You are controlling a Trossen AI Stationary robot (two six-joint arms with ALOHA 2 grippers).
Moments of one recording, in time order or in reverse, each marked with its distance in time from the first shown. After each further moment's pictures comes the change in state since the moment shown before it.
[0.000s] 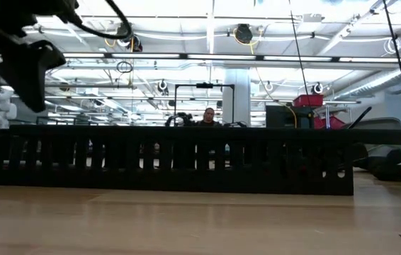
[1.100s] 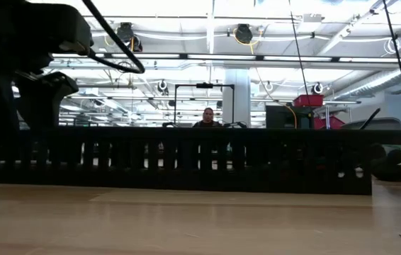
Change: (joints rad) left arm 0.068 0.106 -0.055 0.106 0.029 0.075; right arm 0.000 0.000 -0.001 0.001 0.003 0.004
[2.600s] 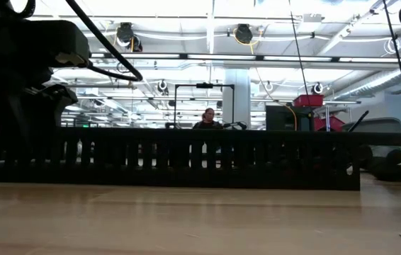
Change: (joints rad) left arm 0.002 0.002 -0.090 0.144 -0.052 -0.007; right arm -0.005 0.000 0.000 0.121 0.072 0.000
